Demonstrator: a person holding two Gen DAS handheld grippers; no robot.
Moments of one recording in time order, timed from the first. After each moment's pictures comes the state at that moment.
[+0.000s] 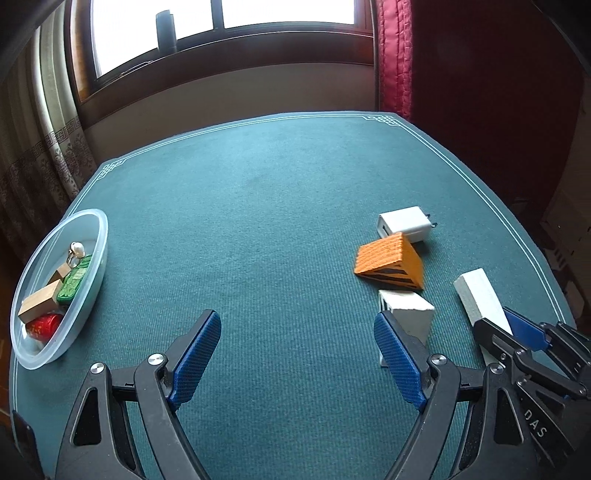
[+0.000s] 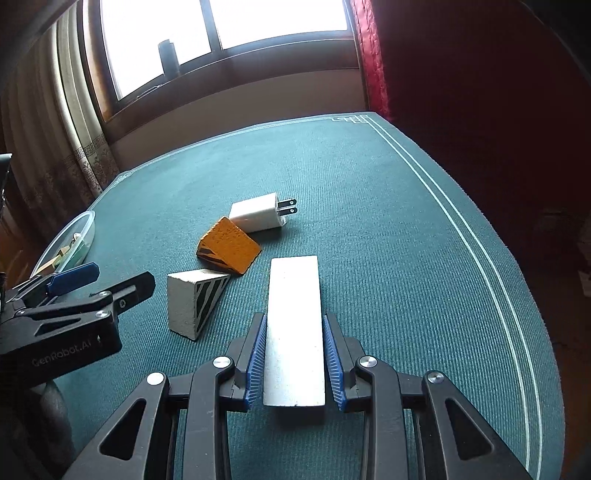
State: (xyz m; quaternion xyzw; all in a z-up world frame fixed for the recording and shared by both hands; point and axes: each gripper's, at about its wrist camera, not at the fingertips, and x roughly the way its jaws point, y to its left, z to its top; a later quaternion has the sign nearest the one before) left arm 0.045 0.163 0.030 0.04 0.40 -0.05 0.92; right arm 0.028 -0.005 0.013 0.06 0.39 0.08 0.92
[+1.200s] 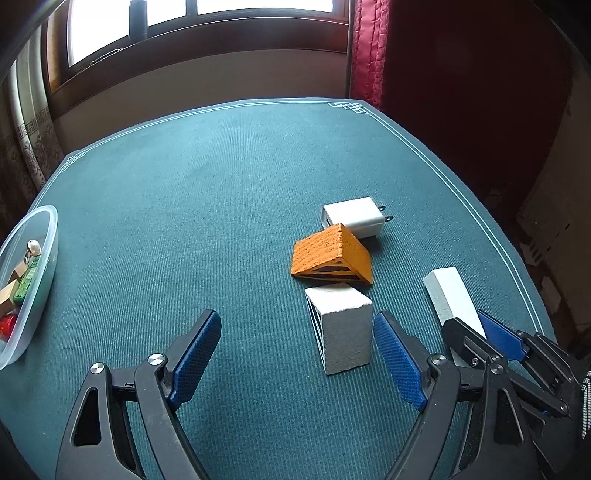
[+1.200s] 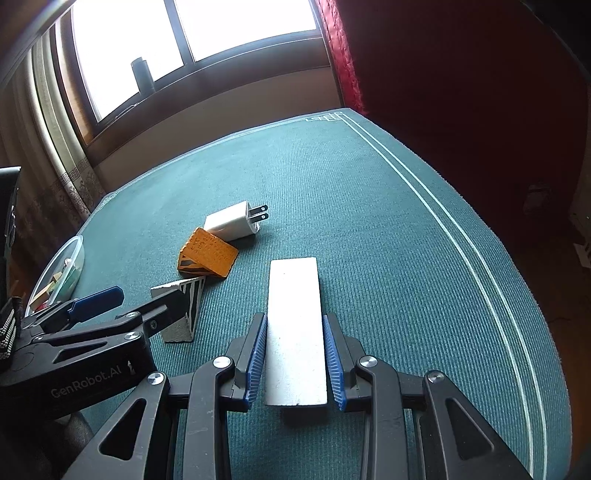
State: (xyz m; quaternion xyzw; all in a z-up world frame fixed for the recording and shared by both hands) left arm 0.065 0.133 0.022 0.02 0.42 -0.10 0.90; right arm 0.026 -0.018 0.012 0.10 0.39 0.05 0.92
